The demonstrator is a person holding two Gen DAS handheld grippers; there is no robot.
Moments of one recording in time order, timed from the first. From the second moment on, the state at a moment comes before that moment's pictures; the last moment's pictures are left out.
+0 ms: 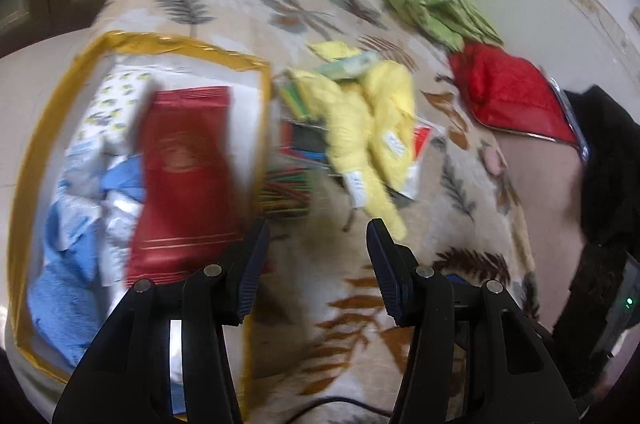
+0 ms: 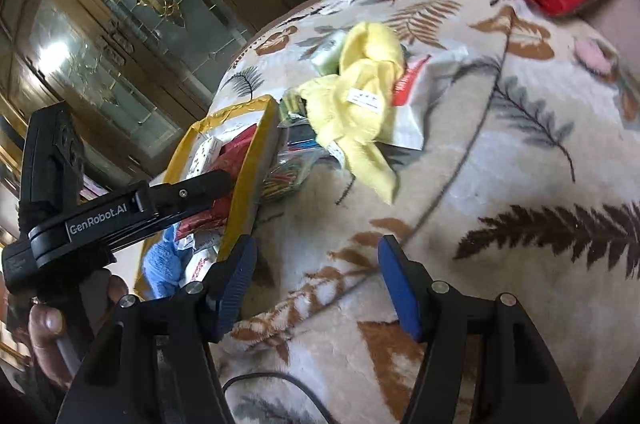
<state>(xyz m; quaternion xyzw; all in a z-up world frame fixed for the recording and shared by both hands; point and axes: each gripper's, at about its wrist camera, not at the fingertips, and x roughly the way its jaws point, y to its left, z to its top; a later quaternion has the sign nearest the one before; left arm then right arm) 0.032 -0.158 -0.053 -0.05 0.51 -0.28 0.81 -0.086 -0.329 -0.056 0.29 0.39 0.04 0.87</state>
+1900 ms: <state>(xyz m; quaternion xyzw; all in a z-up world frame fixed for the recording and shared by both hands) 0.134 -0.227 -0.105 -0.14 0.57 -0.27 0.76 -0.029 -0.422 -0.034 0.37 0.34 -0.04 0.86</state>
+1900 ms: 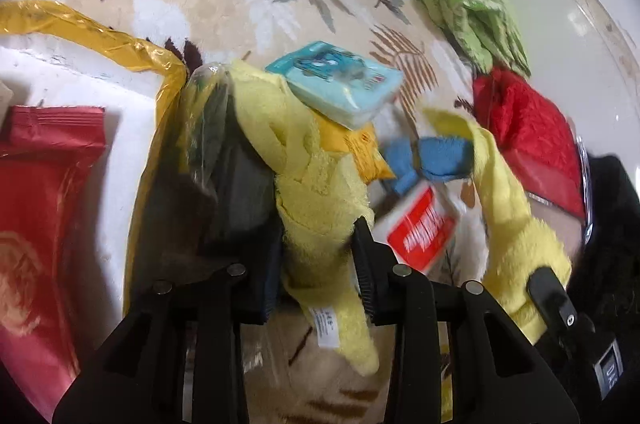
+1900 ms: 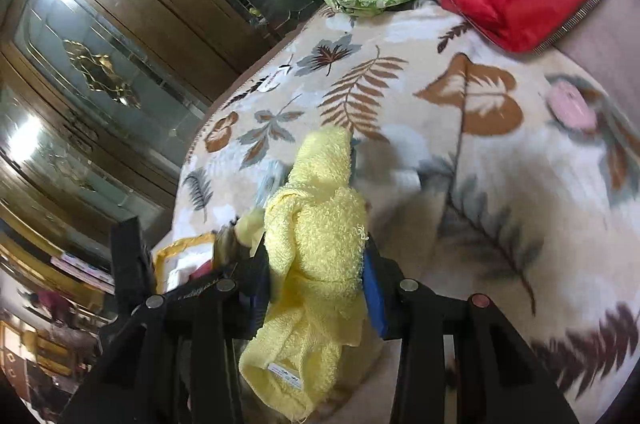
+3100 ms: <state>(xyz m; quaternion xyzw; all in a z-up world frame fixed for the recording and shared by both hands) 0.057 0.012 -0.016 -0.15 0.50 -0.31 0.79 -0.013 -0.252 0.052 0.27 0.27 0.14 0.91</state>
